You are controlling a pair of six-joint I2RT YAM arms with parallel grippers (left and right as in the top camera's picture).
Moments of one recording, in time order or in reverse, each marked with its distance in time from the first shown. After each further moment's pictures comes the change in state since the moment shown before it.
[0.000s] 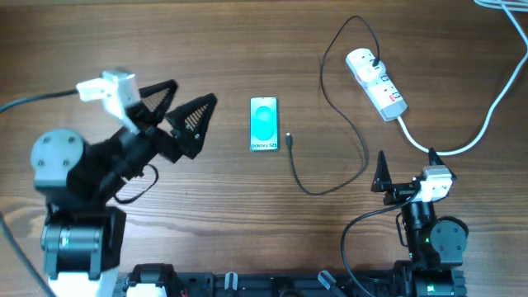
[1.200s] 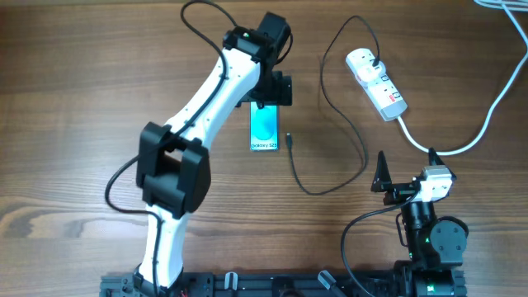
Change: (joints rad) left arm -0.475 1.381 0.995 -0.966 -0.726 0.047; right arm 0.000 0.000 0.000 0.000 0.000 0.000
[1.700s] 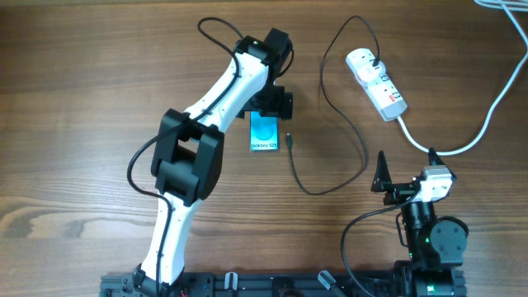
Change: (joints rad) left arm 0.000 0.131 0.000 0.004 0.046 0.056; right arm 0.000 0.000 0.000 0.000 0.000 0.000
